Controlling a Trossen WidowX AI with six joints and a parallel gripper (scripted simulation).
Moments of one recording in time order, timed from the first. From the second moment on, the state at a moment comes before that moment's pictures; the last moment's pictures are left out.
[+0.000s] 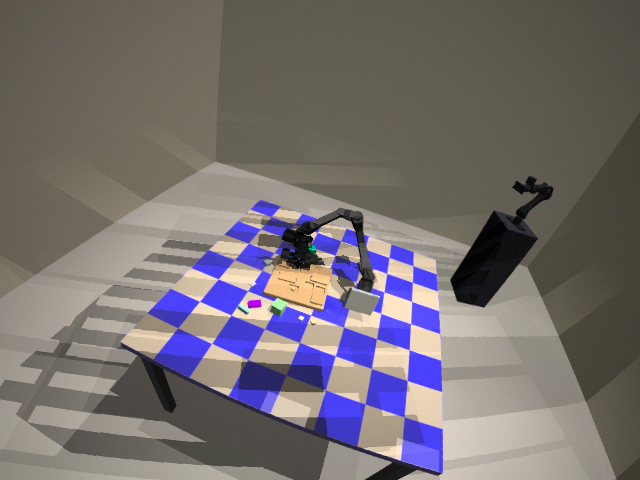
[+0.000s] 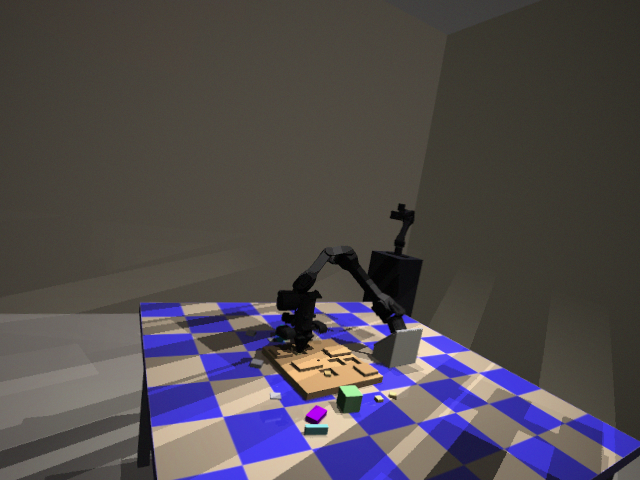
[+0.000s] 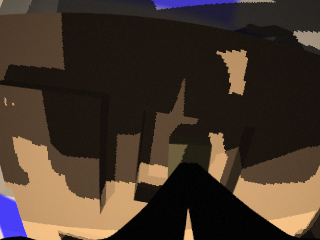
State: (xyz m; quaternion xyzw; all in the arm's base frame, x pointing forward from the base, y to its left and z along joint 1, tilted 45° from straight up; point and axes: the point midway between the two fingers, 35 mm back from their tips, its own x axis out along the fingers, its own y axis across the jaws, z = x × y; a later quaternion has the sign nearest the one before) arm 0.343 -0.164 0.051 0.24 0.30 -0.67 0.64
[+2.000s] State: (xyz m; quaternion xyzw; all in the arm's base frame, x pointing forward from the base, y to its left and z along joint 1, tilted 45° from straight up) arm 0.345 -0.147 0.075 0.25 0.30 -0.67 0.63
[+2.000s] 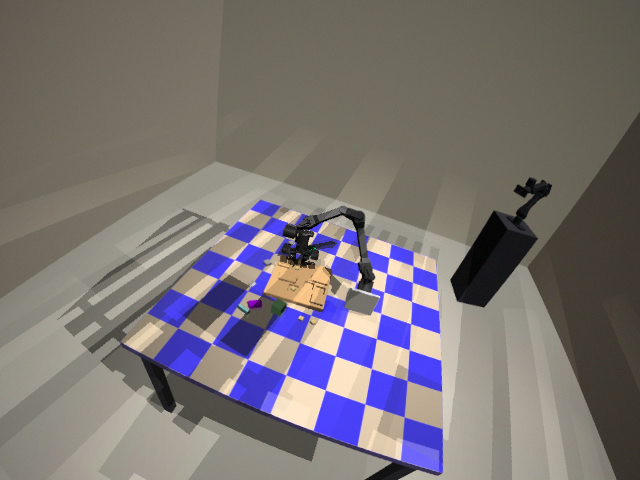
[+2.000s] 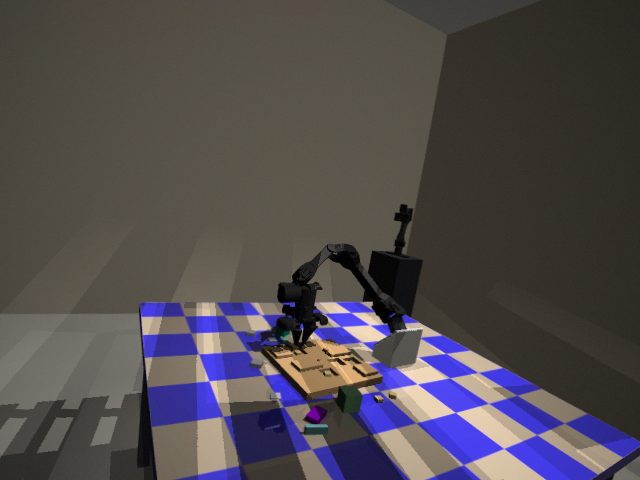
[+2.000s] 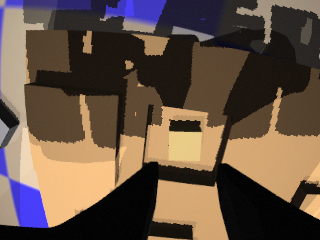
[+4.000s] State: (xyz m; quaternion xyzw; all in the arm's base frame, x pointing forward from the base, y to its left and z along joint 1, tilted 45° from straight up) arm 0.343 -0.170 0.053 0.25 0.29 -0.67 0.63
